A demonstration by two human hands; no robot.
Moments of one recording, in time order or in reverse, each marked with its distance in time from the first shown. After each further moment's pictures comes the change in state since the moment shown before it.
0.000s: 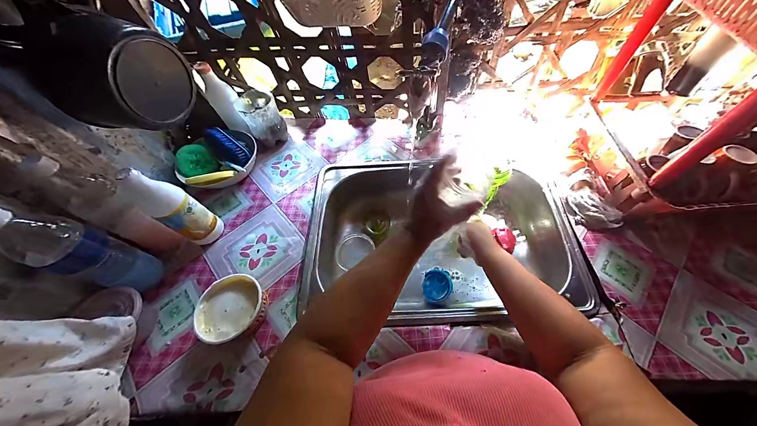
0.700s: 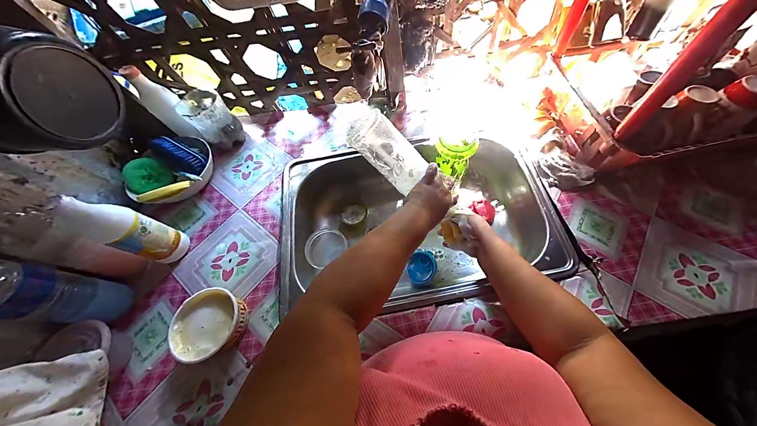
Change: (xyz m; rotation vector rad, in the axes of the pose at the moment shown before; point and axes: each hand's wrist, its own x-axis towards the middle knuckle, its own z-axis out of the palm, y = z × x) left_hand 0.013 -0.023 0.065 1.130 -1.091 0.153; right_hand -0.006 0.030 -0.024 0.494 -0.011 0.249
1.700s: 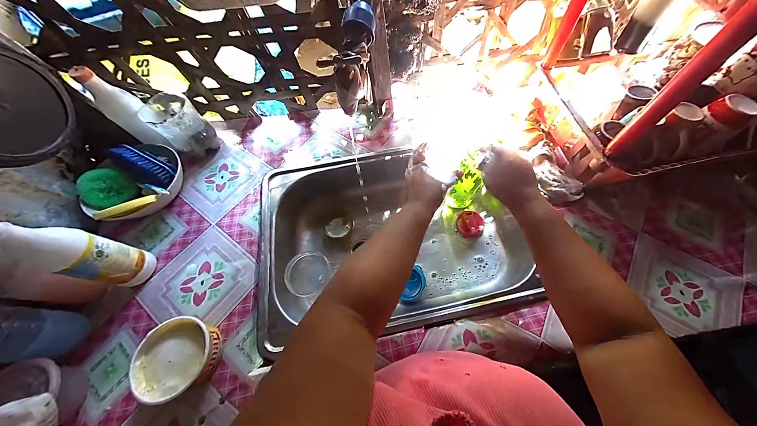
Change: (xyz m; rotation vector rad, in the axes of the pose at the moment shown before) left_hand 0.068 -0.024 0.014 -1.174 0.653 -0.550; right_hand -0.019 -0.137 -0.036 -1.453 0.516 -1.093
